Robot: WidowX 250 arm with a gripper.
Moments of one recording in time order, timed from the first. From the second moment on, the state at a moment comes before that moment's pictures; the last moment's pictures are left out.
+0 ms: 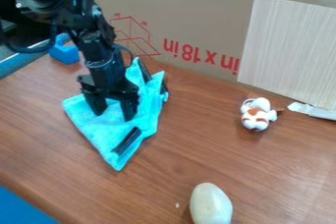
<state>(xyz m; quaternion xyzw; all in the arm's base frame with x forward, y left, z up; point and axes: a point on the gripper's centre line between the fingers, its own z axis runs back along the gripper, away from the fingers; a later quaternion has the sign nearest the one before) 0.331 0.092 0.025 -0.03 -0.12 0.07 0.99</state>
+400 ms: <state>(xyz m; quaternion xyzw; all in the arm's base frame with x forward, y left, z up) 0.365 0.090 0.028 -0.03 -0.11 0.11 0.99</state>
